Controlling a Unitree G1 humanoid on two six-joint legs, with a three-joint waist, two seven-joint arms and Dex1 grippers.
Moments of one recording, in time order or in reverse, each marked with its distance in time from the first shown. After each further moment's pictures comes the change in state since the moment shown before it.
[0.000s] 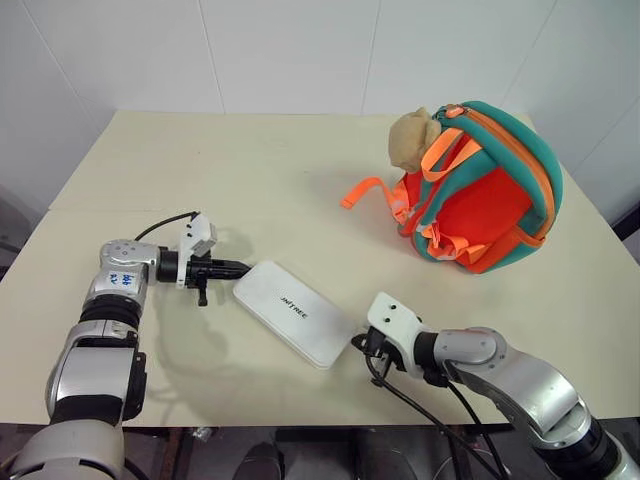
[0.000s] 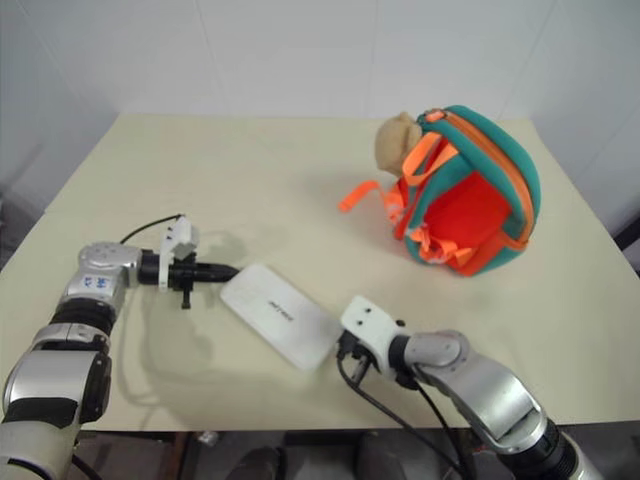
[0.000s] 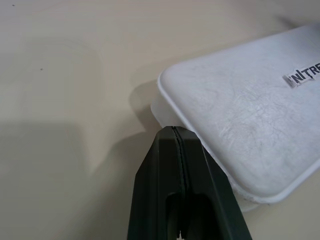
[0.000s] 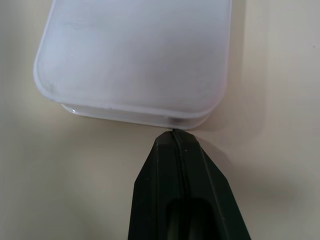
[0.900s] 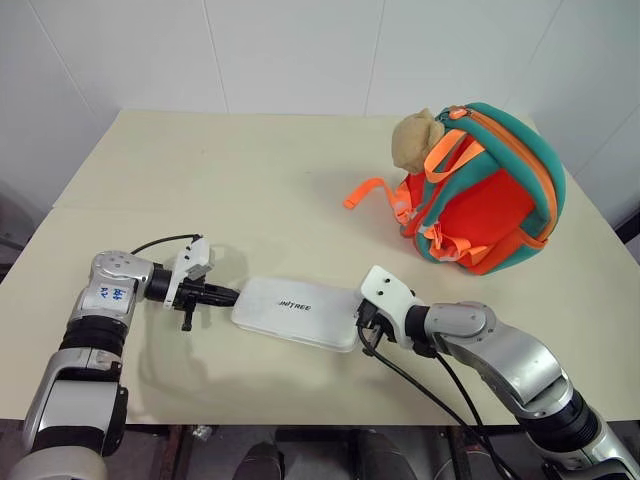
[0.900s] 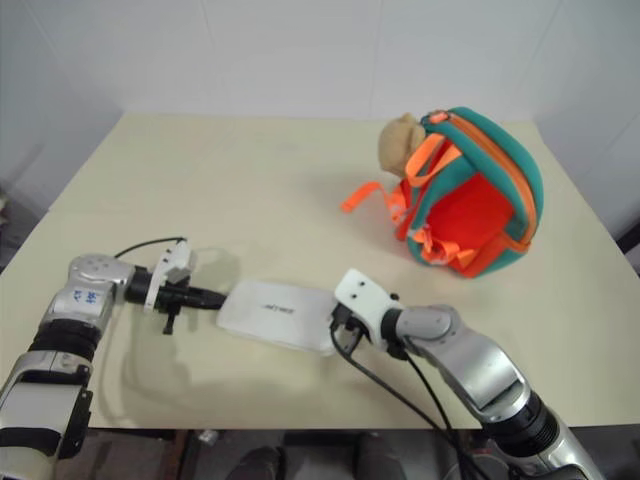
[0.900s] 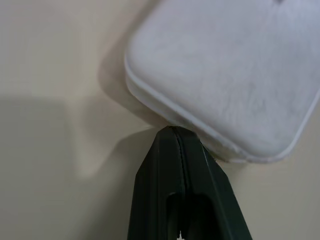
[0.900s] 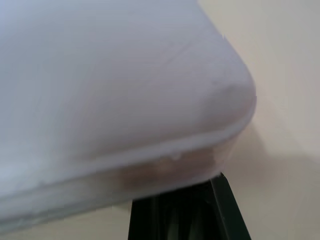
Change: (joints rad) left arm 0.220 0.073 -0.056 -0.375 -0.008 0.197 -0.089; right arm -0.122 0.022 -0.008 0.114 -0.047 -0.057 0.002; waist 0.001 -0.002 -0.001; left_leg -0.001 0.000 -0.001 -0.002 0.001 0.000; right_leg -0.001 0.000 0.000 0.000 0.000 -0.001
